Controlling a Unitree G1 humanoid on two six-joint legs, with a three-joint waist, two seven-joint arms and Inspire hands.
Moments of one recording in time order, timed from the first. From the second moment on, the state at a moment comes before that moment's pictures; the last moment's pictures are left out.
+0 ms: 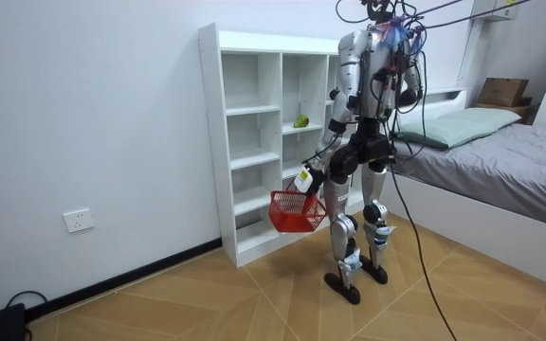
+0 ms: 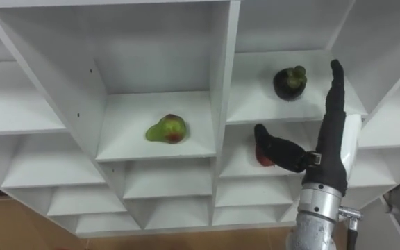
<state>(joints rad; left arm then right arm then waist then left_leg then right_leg) 0.25 0.21 -0.06 1.05 -0.01 -0.12 0.10 0.28 -0.24 0.12 -0.10 -0.20 -0.24 -0.57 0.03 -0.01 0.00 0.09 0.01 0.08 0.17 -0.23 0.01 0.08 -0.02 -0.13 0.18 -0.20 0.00</state>
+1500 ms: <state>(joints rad) 0.23 0.23 0.04 1.02 0.12 -0.04 0.04 0.02 -0.35 -0.03 0.12 -0.08 -0.18 -0.37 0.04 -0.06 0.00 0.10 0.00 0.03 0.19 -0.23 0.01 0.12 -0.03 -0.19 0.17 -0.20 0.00</state>
